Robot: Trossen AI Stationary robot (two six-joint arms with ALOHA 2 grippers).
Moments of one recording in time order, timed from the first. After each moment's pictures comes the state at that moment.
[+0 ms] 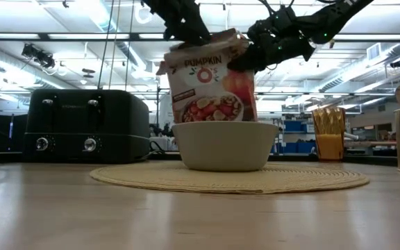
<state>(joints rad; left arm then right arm) 0.31 1.56 1.48 -0.42 -0.13 0.02 -0.68 1.44 0.99 0.12 -0.63 -0.33</state>
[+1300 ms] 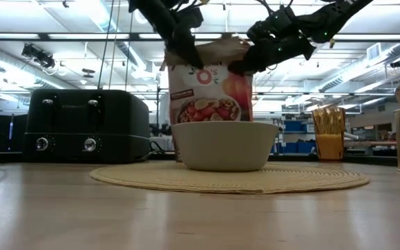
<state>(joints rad) 0.39 1.66 1.53 -0.59 -0.03 0.17 -0.66 1.43 1.00 0.09 -0.58 -0.41</state>
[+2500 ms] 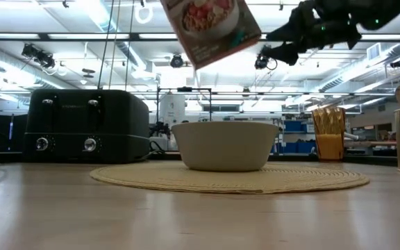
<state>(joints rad) 0.39 1.64 2.31 -0.98 -0.07 0.20 -0.85 1.01 0.73 0.16 -0.71 0.00</state>
